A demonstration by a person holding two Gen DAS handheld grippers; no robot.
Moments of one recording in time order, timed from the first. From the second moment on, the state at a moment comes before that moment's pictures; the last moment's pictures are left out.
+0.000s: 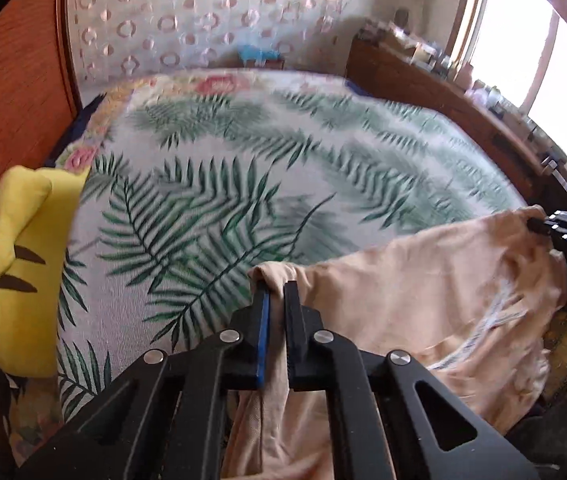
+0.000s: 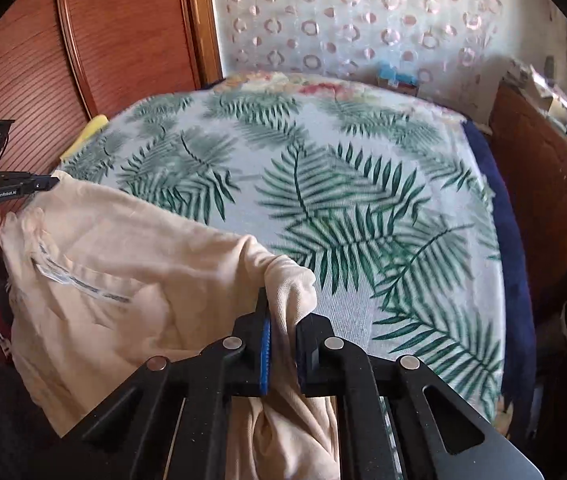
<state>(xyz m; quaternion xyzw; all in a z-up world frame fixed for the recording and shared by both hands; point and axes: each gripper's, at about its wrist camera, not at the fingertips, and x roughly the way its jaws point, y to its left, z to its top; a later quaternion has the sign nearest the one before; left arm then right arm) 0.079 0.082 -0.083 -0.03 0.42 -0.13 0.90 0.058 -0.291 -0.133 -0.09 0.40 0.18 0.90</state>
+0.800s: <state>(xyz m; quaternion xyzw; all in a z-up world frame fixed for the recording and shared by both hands) -0.010 0.122 0.198 -0.05 0.07 -0.12 0.99 -0.103 -0.300 0.145 -0.12 0.08 0.18 0.97</state>
